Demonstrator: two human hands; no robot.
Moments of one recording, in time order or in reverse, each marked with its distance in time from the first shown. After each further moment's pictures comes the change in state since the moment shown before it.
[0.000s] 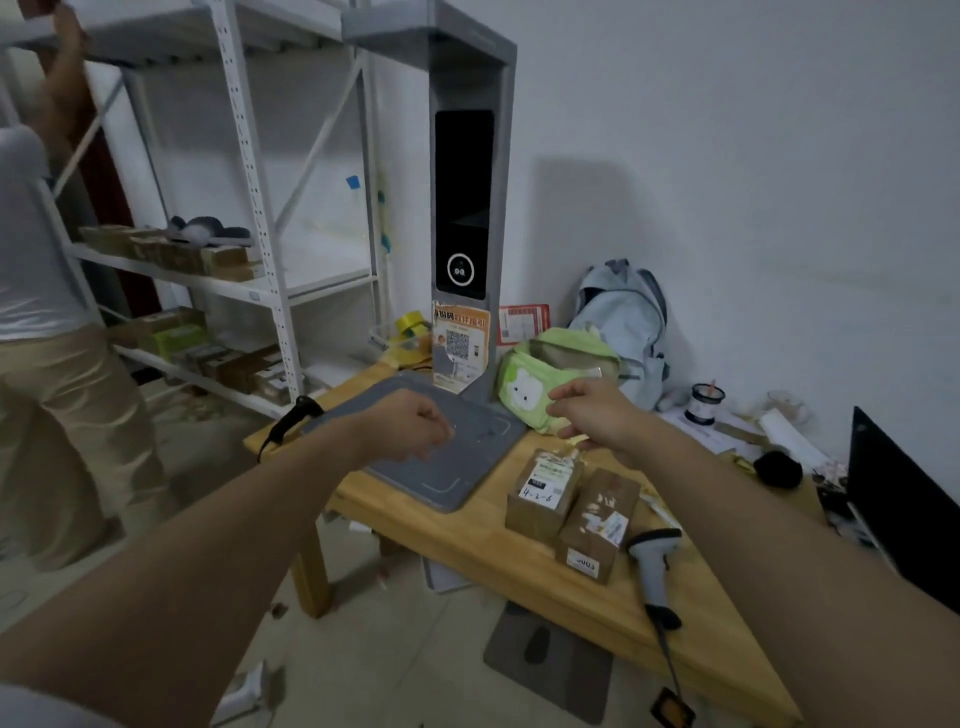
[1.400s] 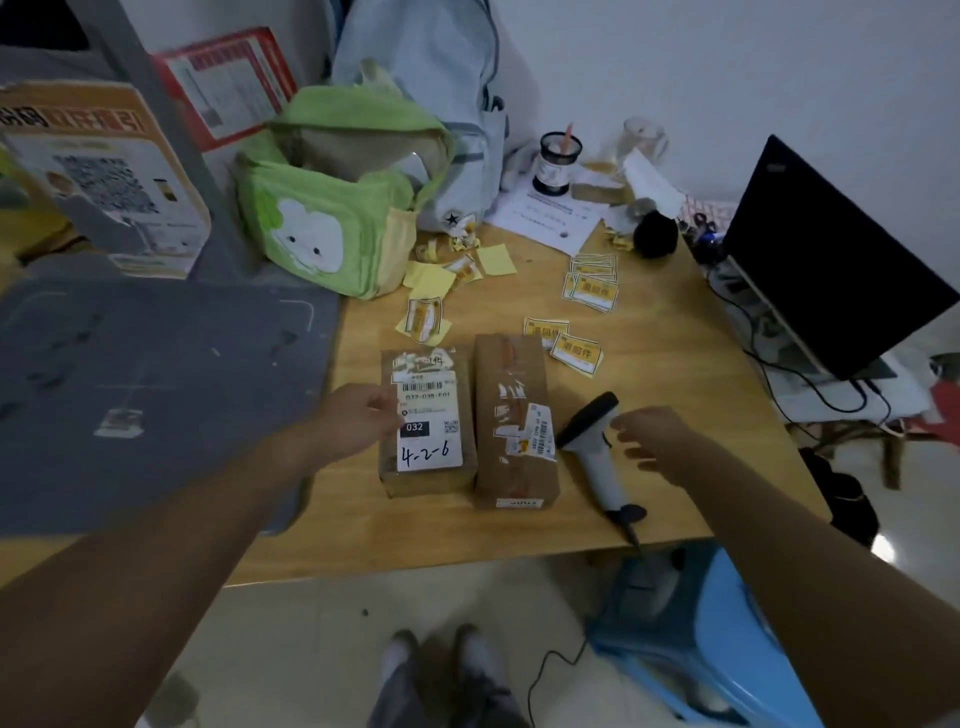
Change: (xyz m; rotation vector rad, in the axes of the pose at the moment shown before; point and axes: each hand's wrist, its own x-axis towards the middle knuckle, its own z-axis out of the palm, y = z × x) left_hand 0.372 -0.070 0.199 0.006 -0.600 -0.014; right_hand 0.175 0.294 -0.042 0.170 0.435 1.071
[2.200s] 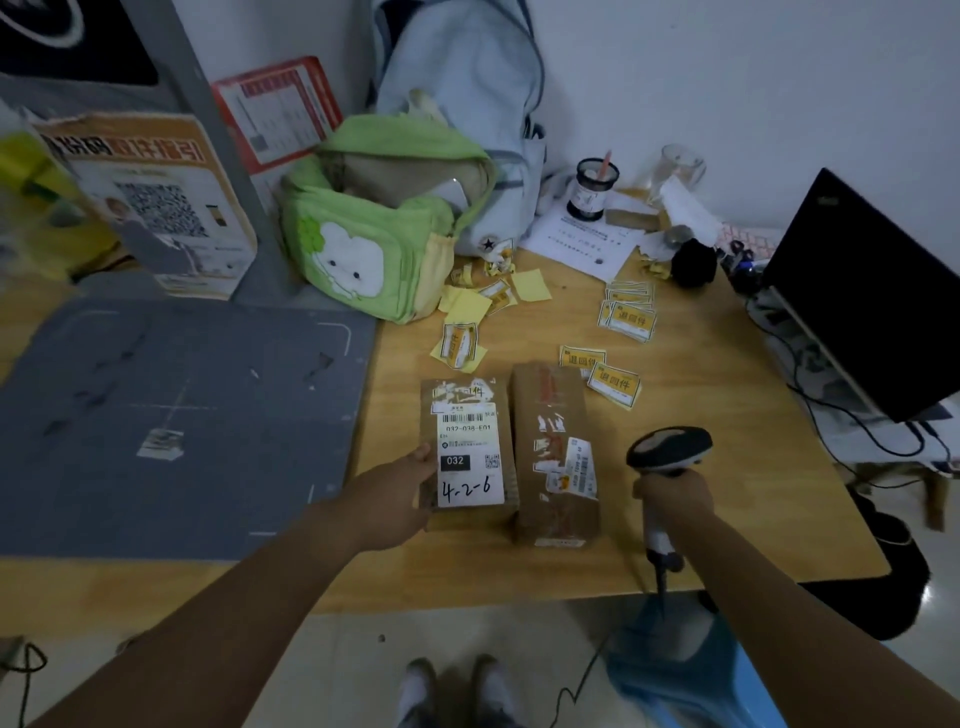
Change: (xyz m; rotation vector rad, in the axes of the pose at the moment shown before) left_hand -0.010 -0.042 0.004 0.435 -0.204 0.222; right_hand 0.014 0.020 0.049 0.116 0.215 0.011
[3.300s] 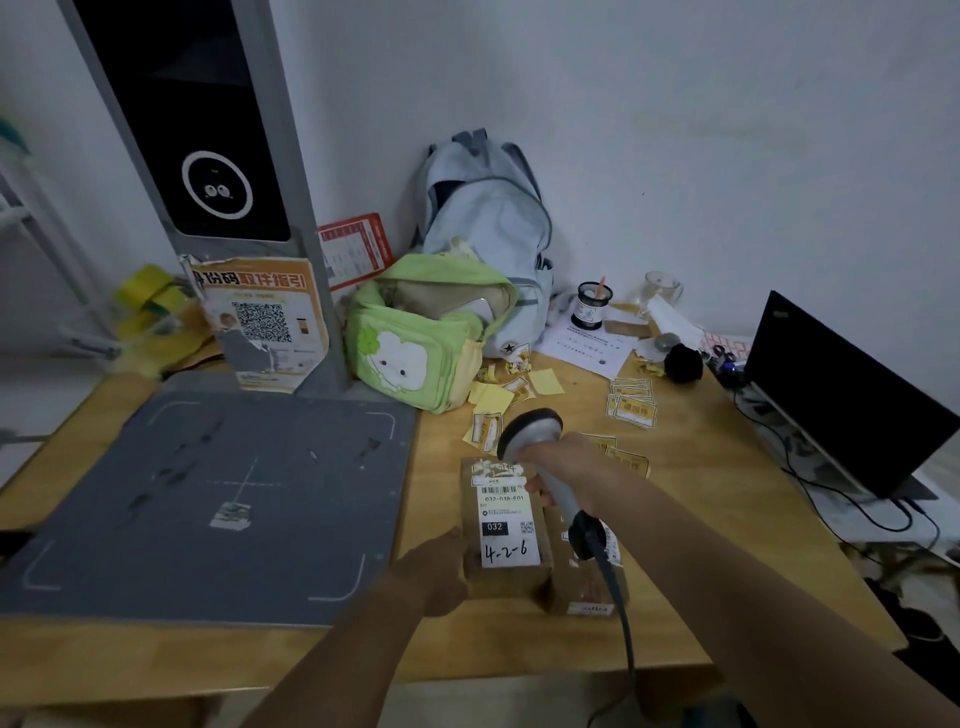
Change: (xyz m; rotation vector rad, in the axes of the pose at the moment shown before) left_hand -0.025 -0.003 0.008 0.082 0.004 -0.085; right_hand -0.154 -0.140 0.040 -0.009 -0.479 -0.304
